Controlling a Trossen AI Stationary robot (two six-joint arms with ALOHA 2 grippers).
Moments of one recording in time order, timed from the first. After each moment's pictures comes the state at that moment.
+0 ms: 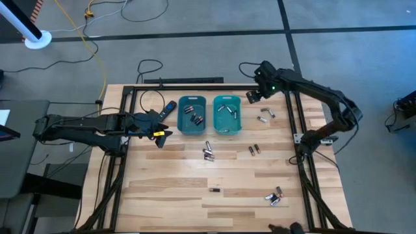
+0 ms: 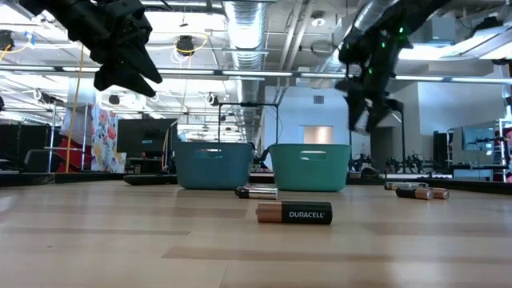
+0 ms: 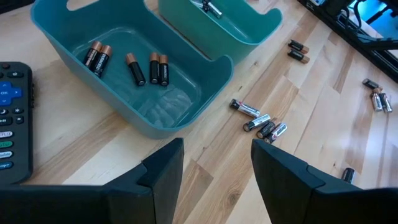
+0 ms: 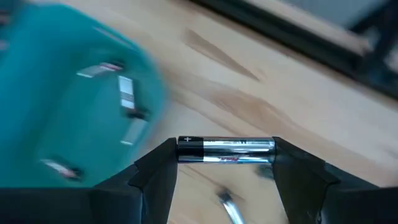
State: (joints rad) left arm 0.05 0.83 0.67 -0.48 -0.25 -0.60; right arm -0.77 1.45 1.14 -0.80 0.00 0.31
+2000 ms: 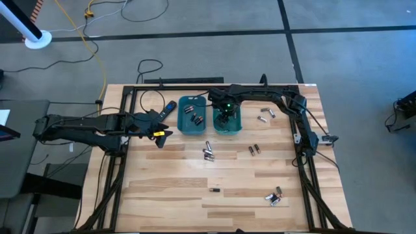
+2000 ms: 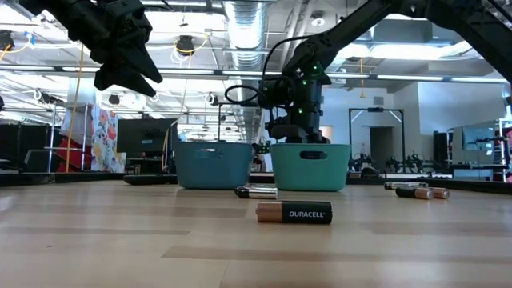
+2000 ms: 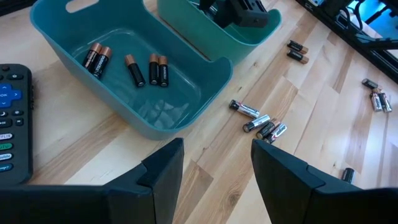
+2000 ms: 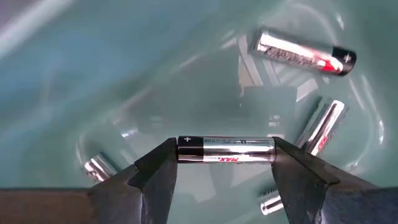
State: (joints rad) left arm 0.05 0.83 0.67 -0.48 -0.25 -0.60; right arm -0.43 2.11 1.60 -0.93 -0.01 0.15
